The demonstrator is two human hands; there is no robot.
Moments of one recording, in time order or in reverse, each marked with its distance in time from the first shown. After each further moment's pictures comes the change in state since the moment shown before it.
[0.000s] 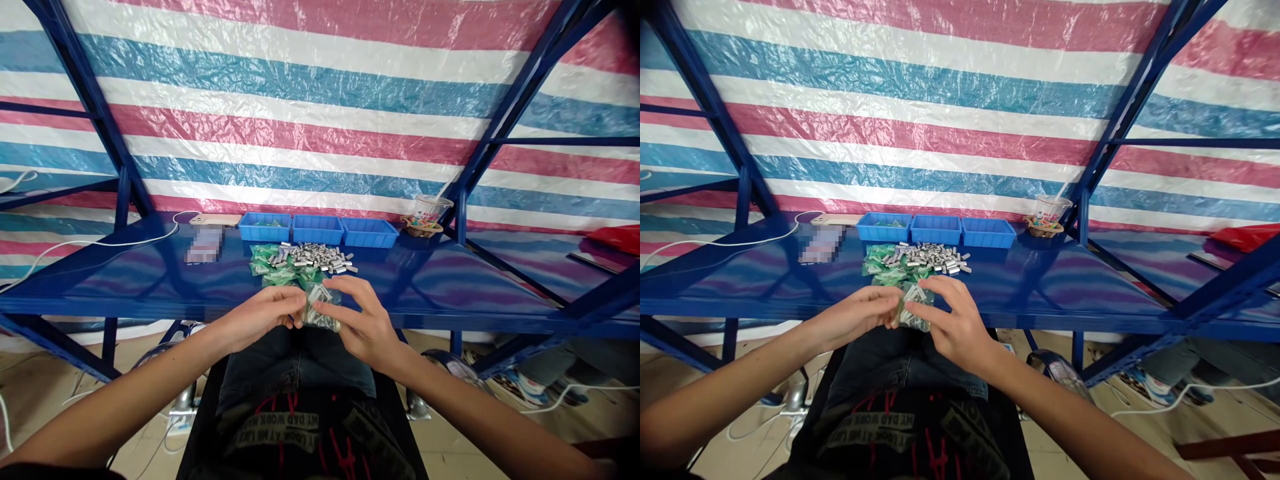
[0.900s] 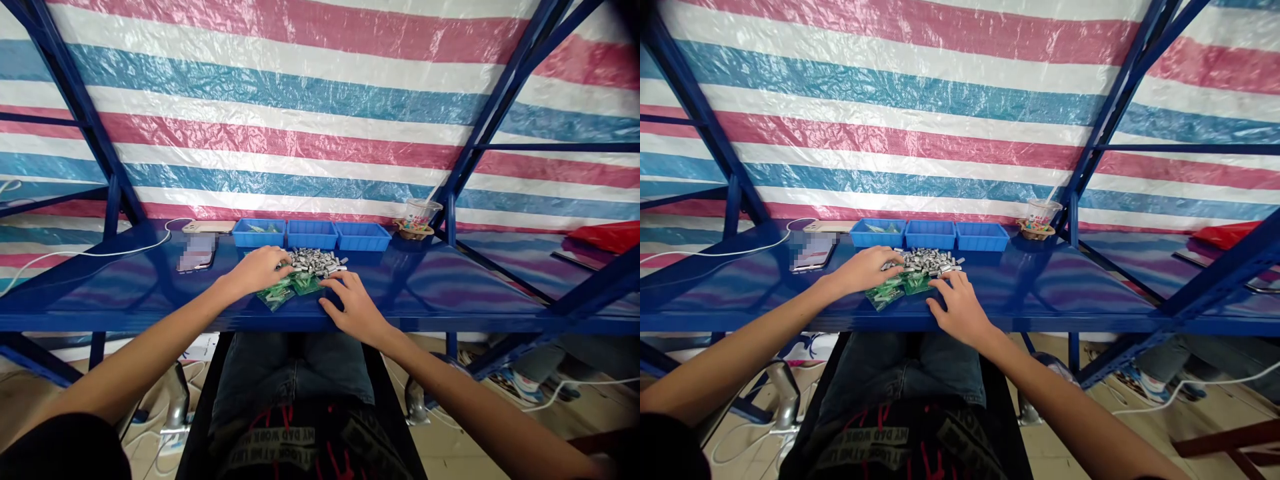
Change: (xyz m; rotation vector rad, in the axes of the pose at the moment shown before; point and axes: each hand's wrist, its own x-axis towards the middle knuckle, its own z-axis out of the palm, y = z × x) left_hand 0.069 0.024 -0.057 1.481 0.168 0.313; right_hand -0.010 0.044 0.016 -0.161 -0.309 0.441
